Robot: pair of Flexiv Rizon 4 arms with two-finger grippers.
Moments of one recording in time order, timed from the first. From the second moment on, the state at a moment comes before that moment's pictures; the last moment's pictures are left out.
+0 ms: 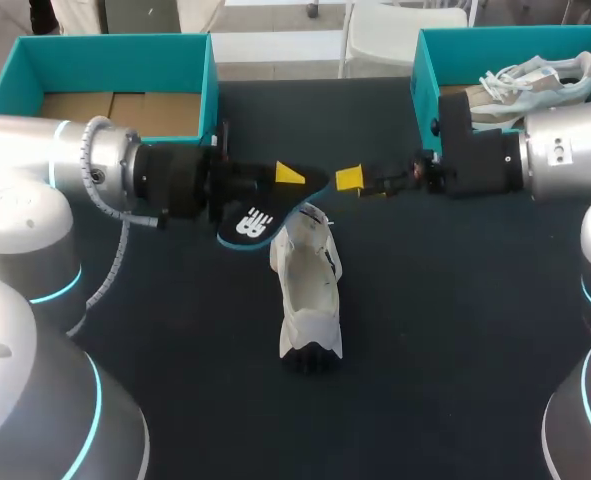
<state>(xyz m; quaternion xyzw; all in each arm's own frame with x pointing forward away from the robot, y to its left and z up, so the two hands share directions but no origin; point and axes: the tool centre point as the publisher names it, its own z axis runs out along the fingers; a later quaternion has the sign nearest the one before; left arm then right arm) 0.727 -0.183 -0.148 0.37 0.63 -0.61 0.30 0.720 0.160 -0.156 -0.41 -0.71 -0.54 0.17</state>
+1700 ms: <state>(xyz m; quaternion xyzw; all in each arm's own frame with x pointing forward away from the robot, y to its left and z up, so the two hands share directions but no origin) 0.659 -0.156 -0.218 0.30 0.64 -0.64 0.29 0.725 0.139 -0.242 -0.08 -0.92 -0.37 -0.09</state>
